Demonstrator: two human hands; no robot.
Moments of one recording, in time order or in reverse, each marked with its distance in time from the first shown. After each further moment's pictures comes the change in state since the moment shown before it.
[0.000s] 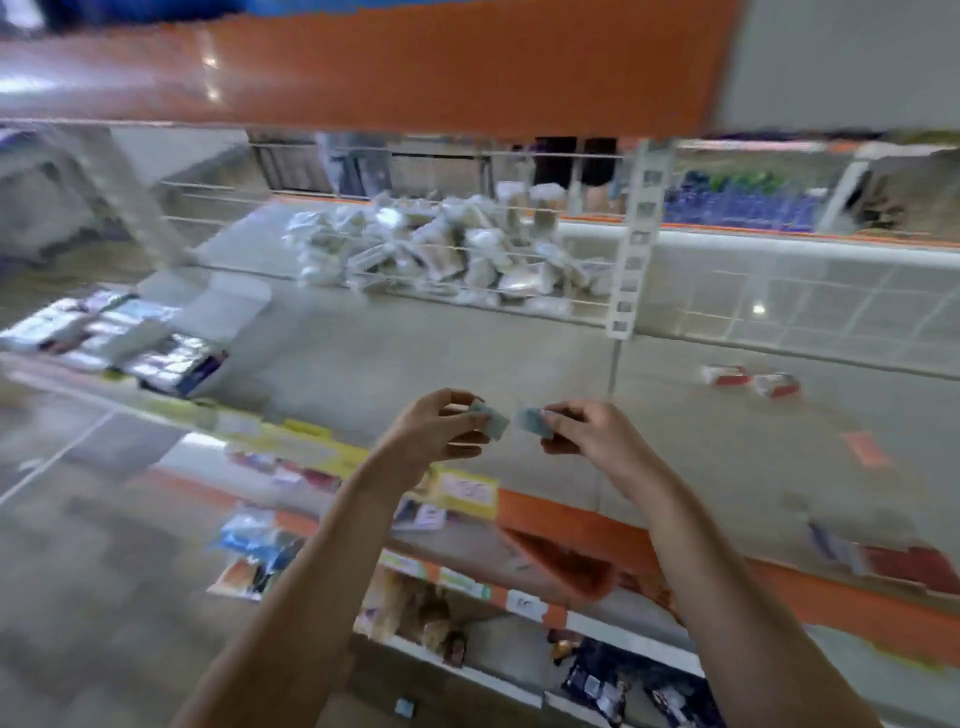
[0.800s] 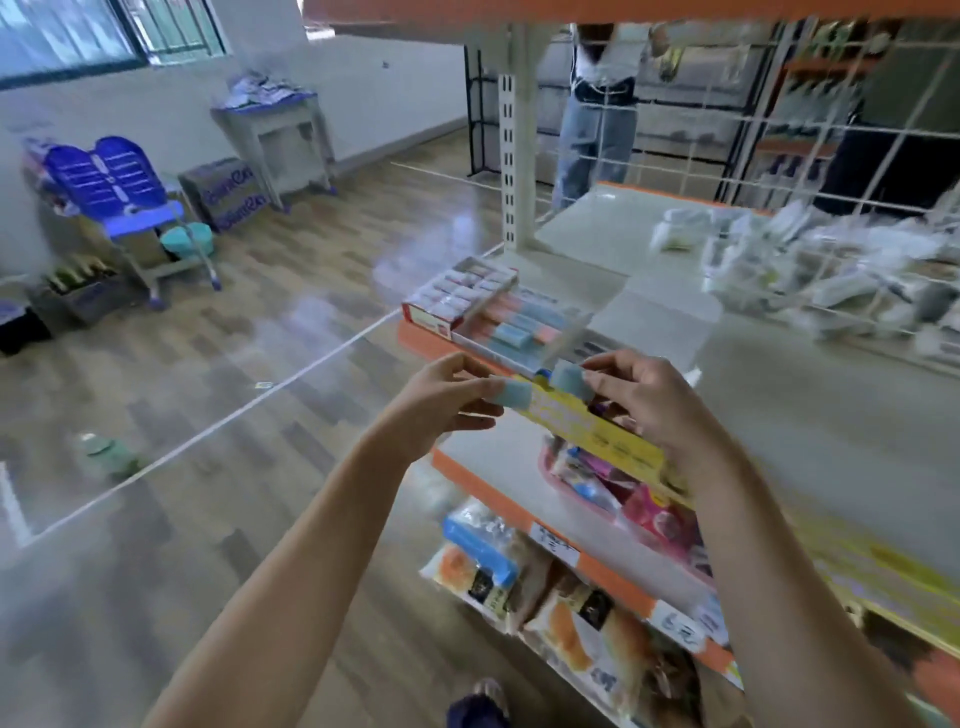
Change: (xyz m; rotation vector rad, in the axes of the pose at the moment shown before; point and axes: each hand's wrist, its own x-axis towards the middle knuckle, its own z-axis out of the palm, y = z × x) left_hand -0.048 0.012 -0.523 -0.039 0.276 0.067; right_hand 0.133 -0.119 0.492 -0.121 -0.232 -0.213
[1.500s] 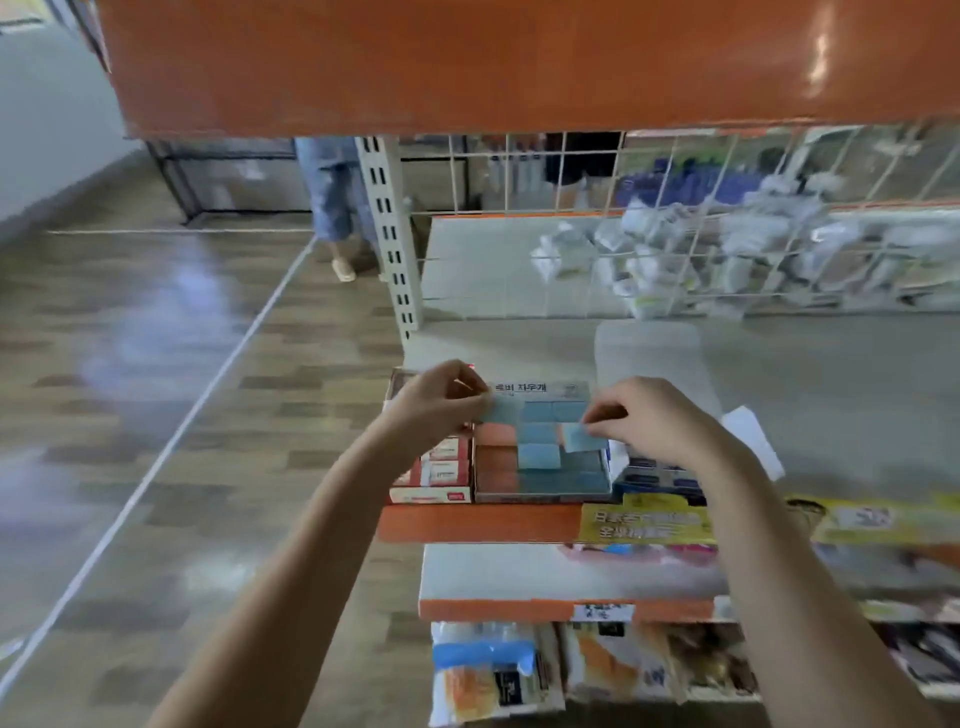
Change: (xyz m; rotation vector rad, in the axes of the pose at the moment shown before) left_hand 0.236 0.060 -0.088 0.369 -0.569 0.211; right_hand 0.116 -0.044 0.063 -0.760 0.296 0.357
